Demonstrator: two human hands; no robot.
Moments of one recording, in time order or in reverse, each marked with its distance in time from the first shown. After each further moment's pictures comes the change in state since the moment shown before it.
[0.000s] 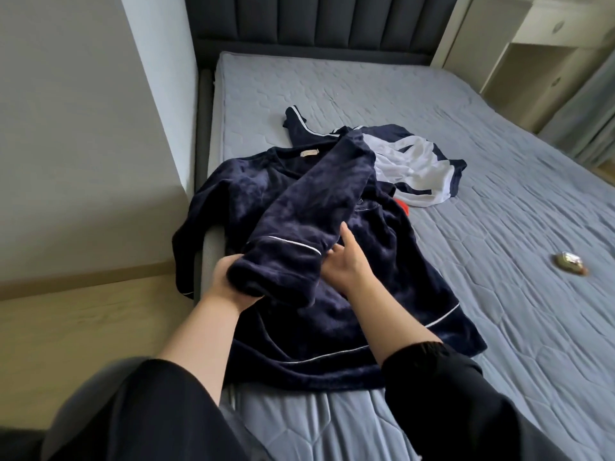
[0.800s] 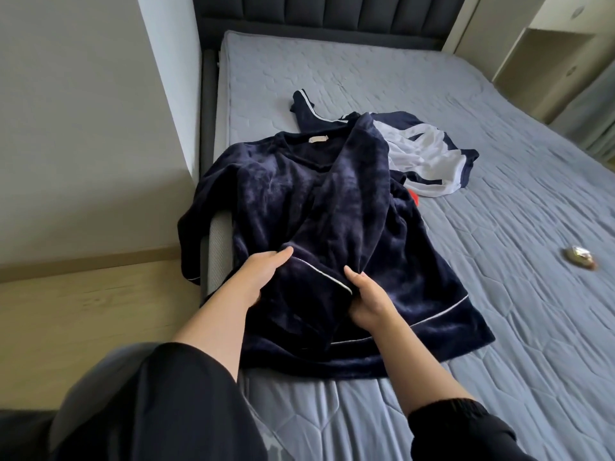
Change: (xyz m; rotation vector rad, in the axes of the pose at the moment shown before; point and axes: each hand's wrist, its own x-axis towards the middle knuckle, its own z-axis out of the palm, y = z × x) left_hand 0.024 -0.024 -0.005 0.569 -0.077 -0.065; right_hand -0.013 0.042 -0.081 -0.175 0.029 -0.015
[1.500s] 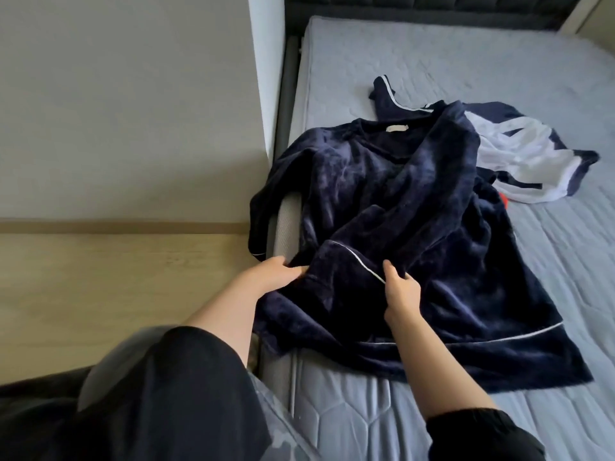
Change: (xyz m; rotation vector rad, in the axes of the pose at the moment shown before) left_hand -0.021 -0.033 -0.080 0.484 0.025 -0.165; right_hand 0.024 0.041 0.045 -0.393 0.448 -0.185
